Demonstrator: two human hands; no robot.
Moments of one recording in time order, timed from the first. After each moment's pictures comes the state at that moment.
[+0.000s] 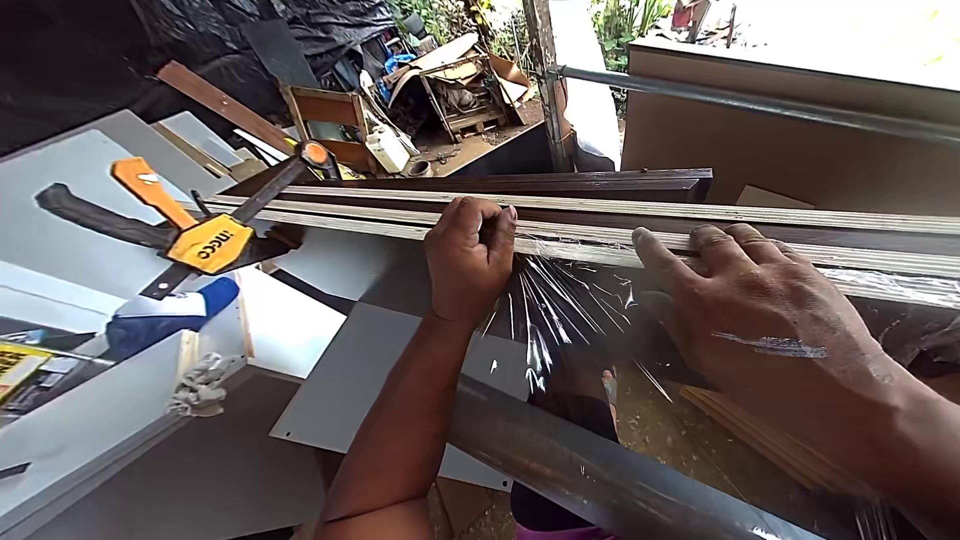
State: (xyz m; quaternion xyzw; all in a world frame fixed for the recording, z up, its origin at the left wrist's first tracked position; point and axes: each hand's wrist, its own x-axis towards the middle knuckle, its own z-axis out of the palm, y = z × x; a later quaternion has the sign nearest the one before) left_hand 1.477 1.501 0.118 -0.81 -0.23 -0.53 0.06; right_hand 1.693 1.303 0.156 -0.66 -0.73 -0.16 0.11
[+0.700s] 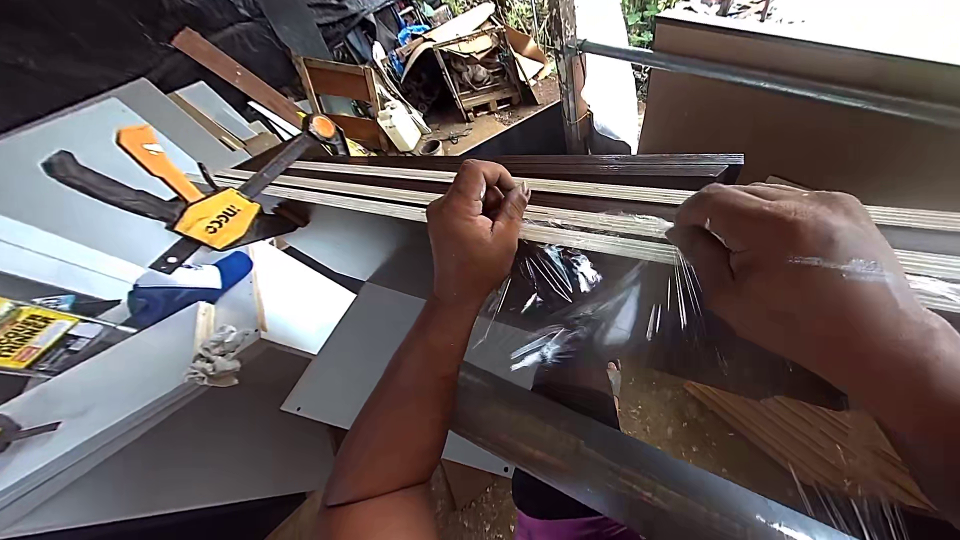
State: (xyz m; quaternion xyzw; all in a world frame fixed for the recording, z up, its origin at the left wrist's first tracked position) left_hand 1.479 1.497 0.129 -0.80 -0.29 -0.52 -0.03; right_hand 1.709 1.332 0.171 -0.57 -0.75 -0.13 0.30
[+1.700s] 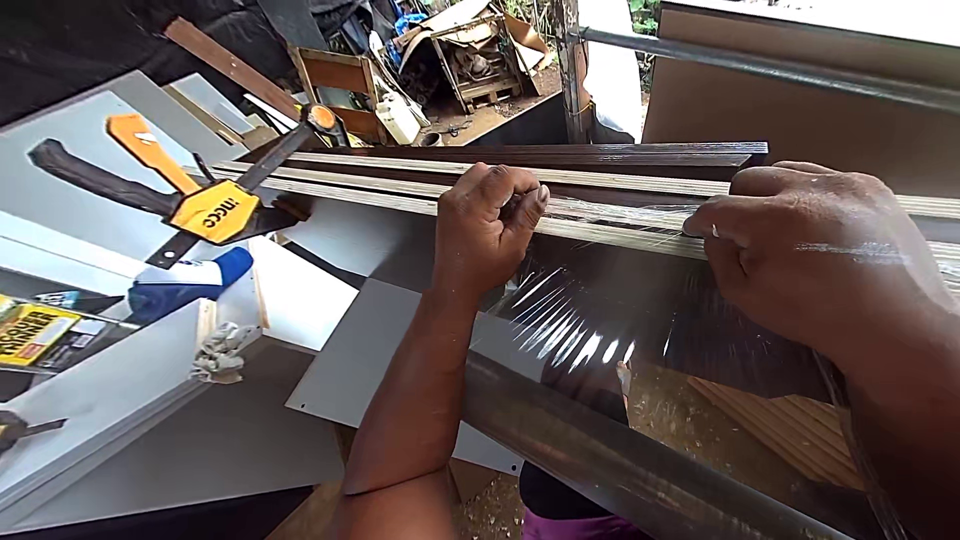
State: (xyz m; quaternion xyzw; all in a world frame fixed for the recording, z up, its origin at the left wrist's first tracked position) left_hand 1.466 1.505 0.130 -0.86 -0.21 -0.47 0.00; right_hand 1.712 1.345 0.163 -0.57 -0.77 -0.15 0.25
